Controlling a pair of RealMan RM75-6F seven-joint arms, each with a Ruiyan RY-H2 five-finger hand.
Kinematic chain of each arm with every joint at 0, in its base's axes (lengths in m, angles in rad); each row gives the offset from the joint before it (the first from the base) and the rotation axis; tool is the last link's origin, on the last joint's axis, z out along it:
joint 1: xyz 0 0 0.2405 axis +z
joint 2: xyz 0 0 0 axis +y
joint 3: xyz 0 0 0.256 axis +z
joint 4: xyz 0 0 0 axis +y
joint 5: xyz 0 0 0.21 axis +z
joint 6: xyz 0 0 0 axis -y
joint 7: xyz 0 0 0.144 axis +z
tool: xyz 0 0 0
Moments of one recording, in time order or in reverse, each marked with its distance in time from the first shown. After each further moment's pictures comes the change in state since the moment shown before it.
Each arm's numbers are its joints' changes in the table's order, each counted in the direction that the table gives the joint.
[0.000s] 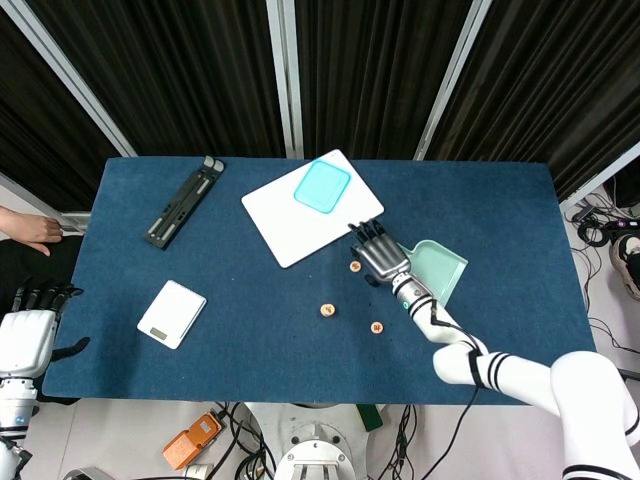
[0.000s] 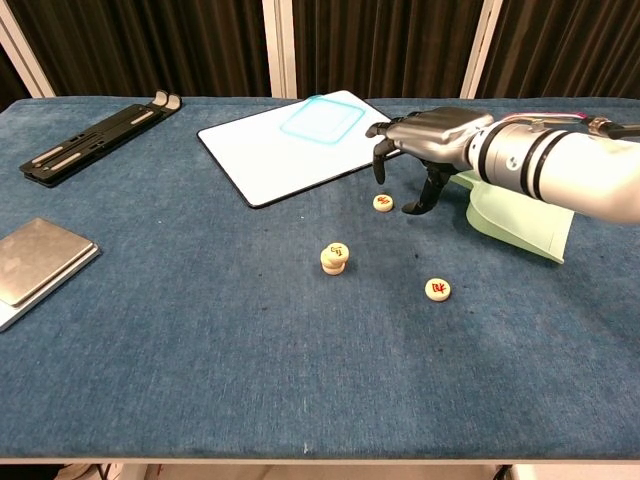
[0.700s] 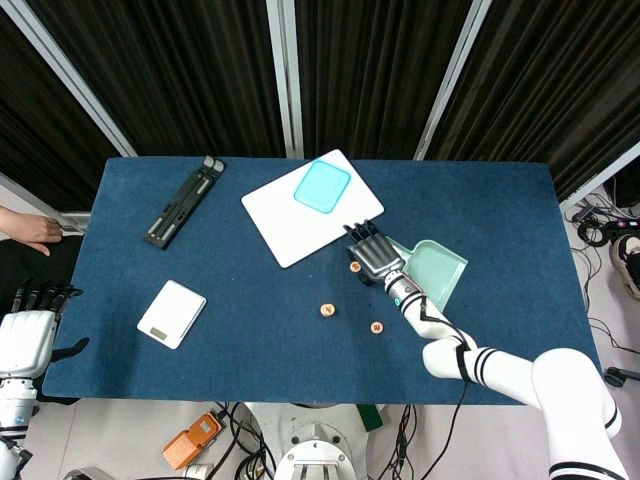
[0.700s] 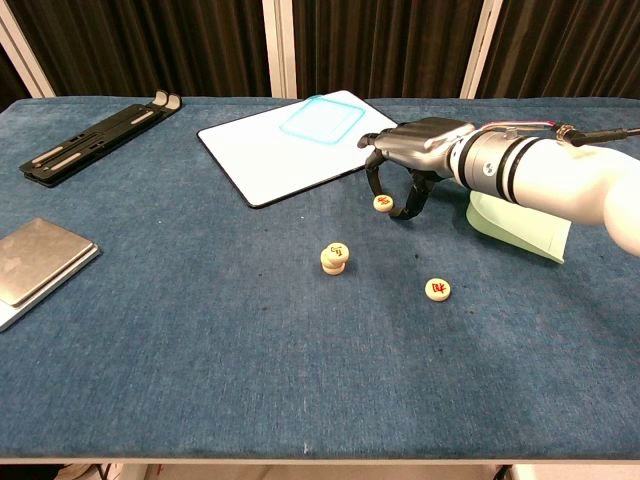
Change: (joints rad) left arm 0.000 -0.008 0.000 0.016 -0.005 0.006 -0.006; right arm 0.041 -0.057 -0.003 0.088 0.028 0.043 0.021
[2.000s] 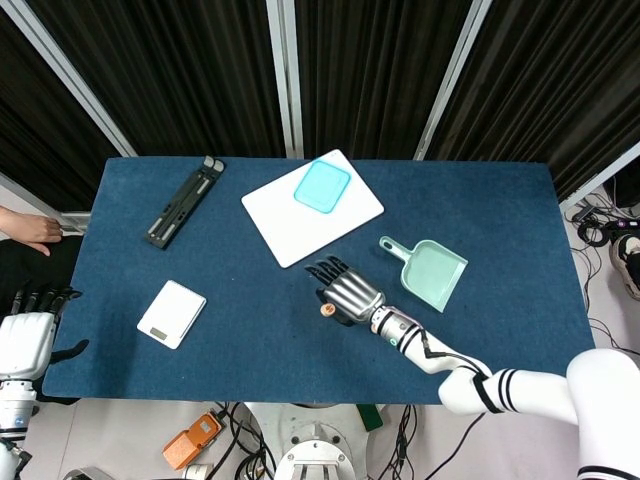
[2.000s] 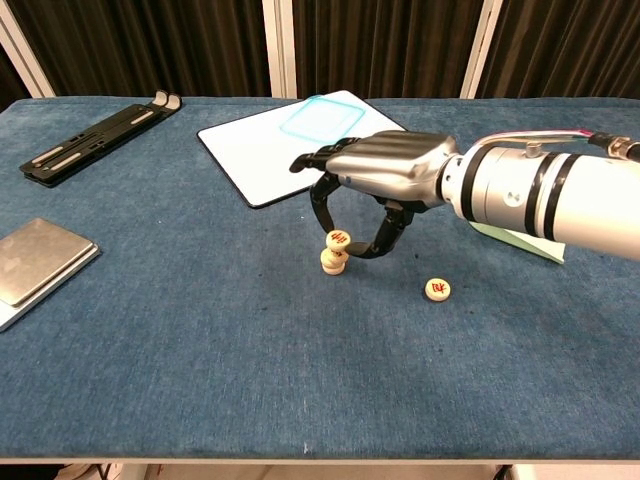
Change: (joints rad) left arm 0.006 -0.008 0.004 0.016 0.000 -0.001 -0.017; right arm -0.048 0.152 -0.082 -0.393 -0.250 -0.110 0.067
